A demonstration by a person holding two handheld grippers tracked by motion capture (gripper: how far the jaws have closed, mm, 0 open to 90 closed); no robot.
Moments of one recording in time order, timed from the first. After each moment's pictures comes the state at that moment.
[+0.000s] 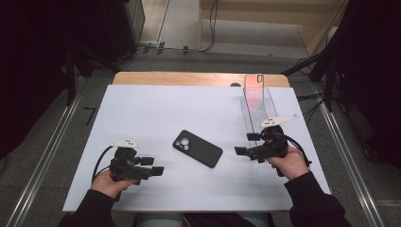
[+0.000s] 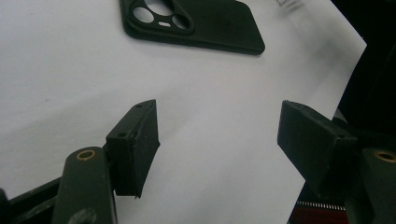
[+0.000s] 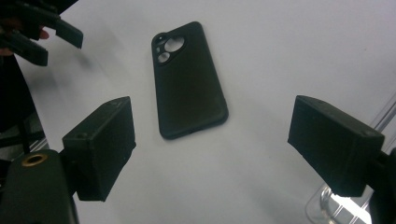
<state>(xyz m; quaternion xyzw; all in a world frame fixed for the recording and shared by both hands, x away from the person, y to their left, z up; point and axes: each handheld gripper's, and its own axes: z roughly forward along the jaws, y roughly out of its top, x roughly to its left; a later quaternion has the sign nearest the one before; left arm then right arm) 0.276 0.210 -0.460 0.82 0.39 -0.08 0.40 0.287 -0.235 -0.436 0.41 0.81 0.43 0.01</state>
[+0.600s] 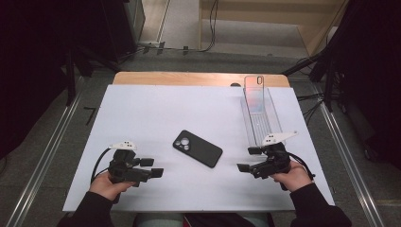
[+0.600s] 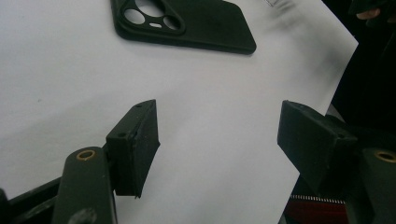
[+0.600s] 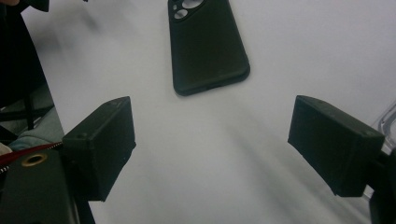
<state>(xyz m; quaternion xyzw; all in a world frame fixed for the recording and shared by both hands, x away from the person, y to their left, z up) 0.270 0.212 -0.458 0.82 0.38 -0.07 0.41 0.255 -0.239 -0.461 0.38 0.82 0.42 0.01</state>
